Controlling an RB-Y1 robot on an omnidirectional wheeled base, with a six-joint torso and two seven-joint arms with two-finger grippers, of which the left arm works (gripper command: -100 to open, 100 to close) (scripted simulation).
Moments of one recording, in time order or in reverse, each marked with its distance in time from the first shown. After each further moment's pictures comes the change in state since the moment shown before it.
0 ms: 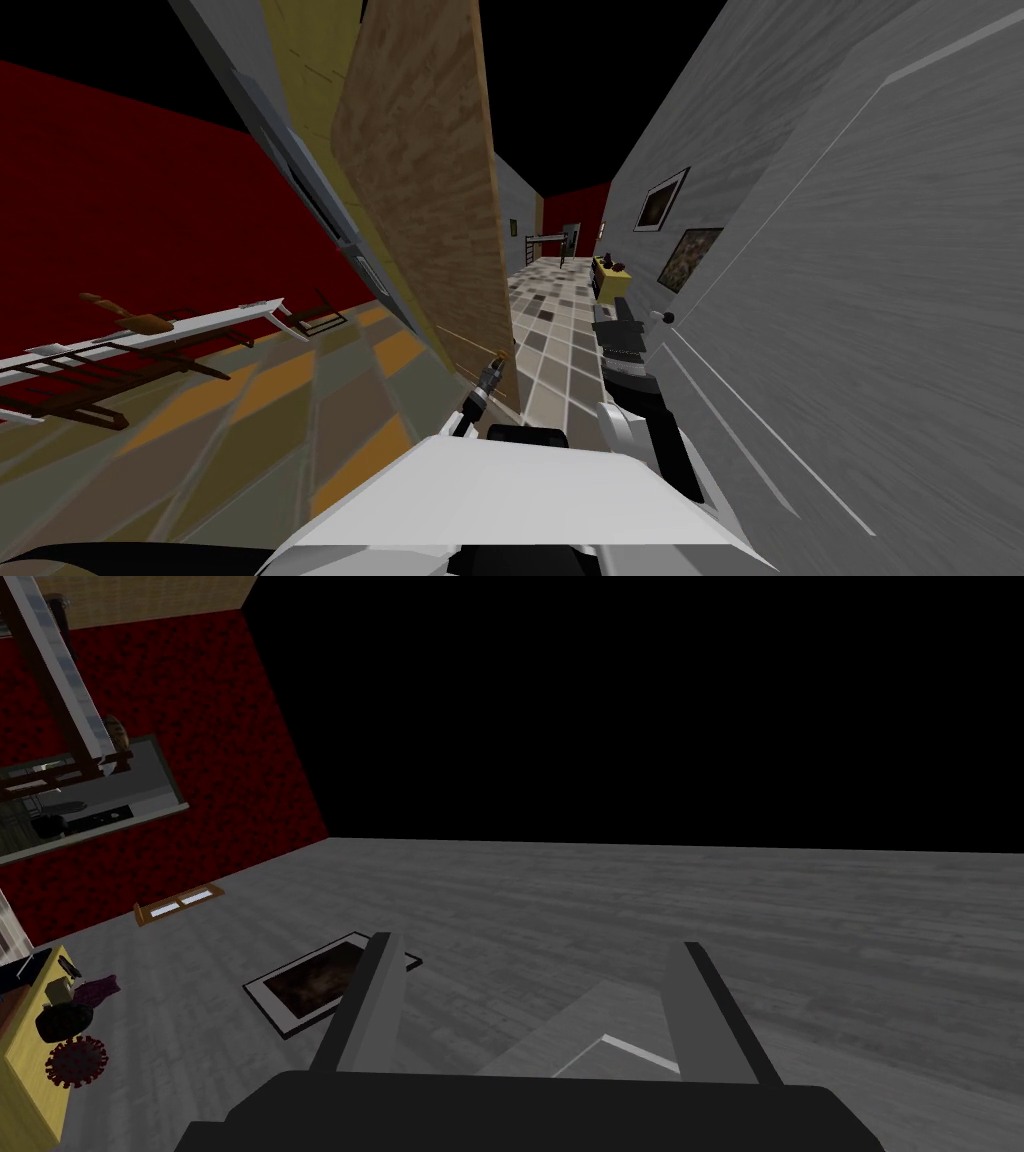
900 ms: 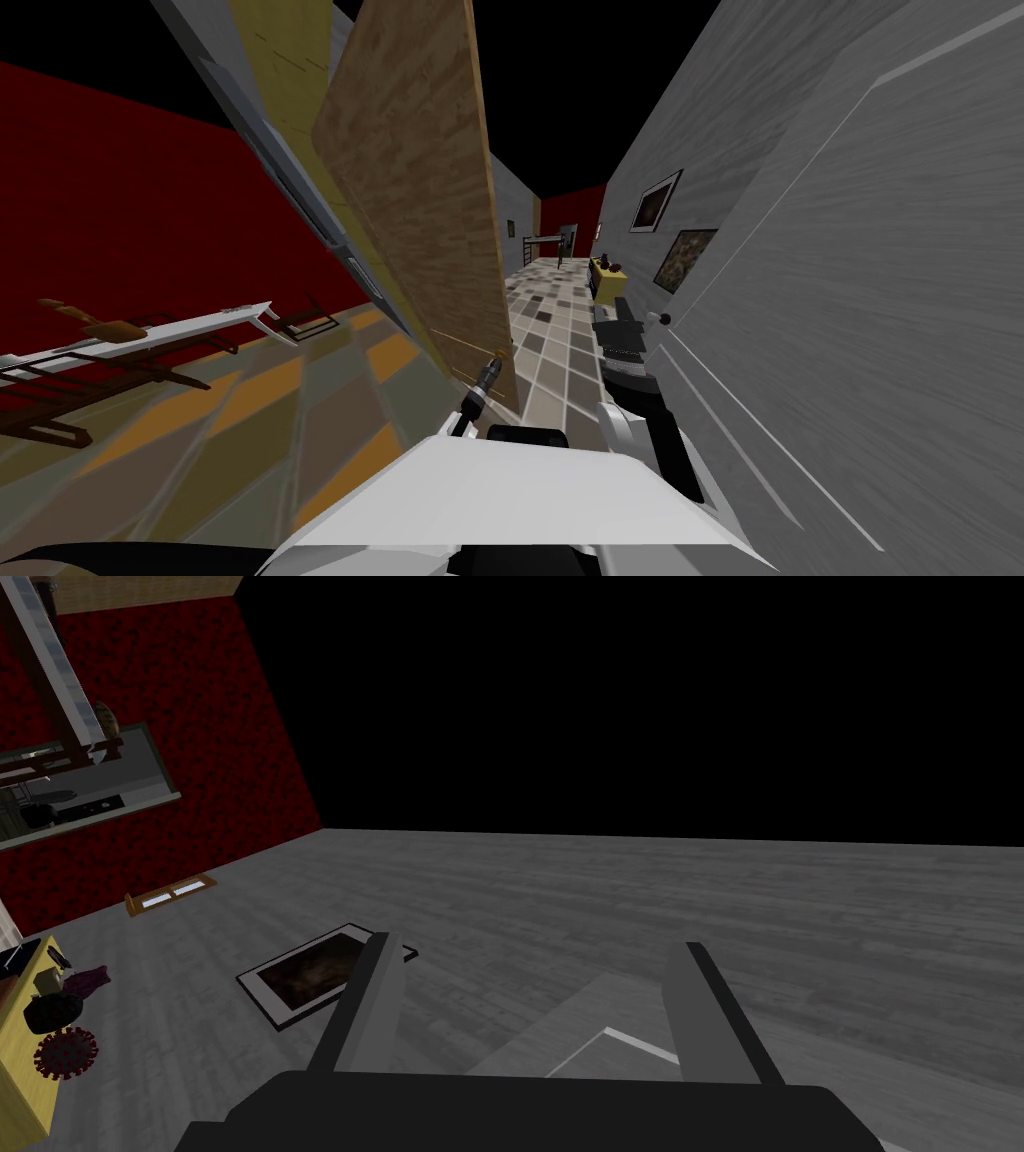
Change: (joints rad) arm -0.002 0.003 0.008 0.001 0.070 0.007 0.211
